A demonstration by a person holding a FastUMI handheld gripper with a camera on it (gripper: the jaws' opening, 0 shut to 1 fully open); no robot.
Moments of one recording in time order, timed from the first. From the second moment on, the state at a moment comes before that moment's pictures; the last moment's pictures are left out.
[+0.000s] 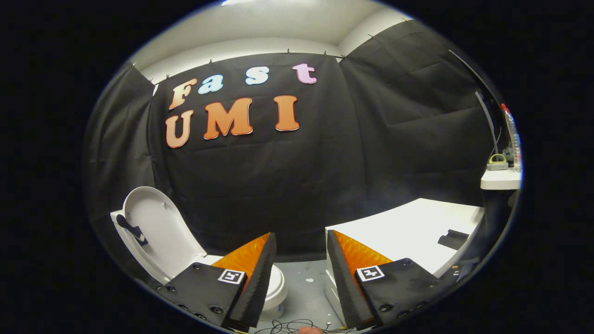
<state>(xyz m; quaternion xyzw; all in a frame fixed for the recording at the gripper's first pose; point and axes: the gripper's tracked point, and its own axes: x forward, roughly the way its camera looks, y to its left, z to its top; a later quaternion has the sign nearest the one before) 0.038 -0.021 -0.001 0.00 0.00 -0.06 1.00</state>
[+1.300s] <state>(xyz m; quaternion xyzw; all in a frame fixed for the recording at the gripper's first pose) 0.039 -0.019 -0.011 0.00 0.02 -0.06 1.00</state>
